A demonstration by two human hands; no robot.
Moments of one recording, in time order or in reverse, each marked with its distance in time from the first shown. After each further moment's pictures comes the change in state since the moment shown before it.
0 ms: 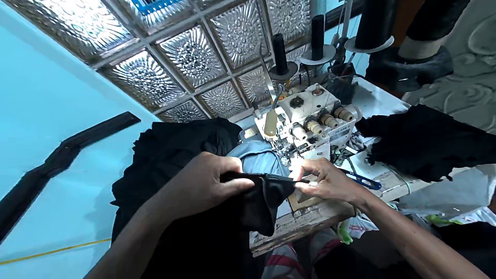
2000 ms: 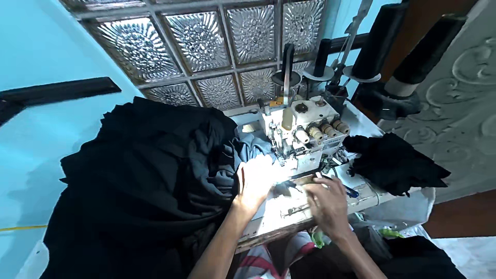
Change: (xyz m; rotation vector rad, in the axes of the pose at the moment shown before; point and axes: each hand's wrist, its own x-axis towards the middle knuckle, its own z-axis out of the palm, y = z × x) left_hand 0.035 0.023 0.143 0.243 0.257 -0.408; right_hand -0.071 -0.005 0.041 -1.013 0.445 0.067
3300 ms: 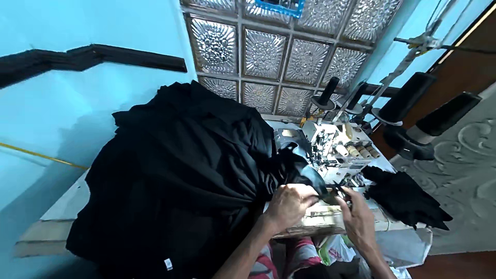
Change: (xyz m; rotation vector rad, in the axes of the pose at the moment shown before) left_hand -0.071 -0.013 -0.015 -0.775 0.018 0.179; right_hand 0.007 -0.009 -0.019 -0.034 -0.192 0.160
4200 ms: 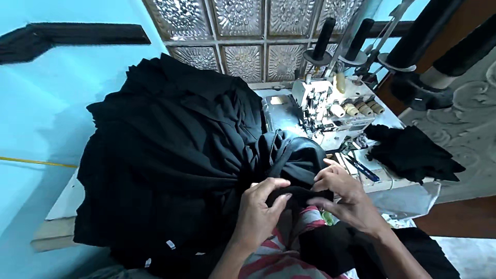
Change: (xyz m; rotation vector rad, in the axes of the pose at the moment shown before) left_hand -0.071 0.018 -0.002 -0.083 0.371 -0.112; right_hand 0.005 -0.043 -0.023 0.535 -0.251 -0.483
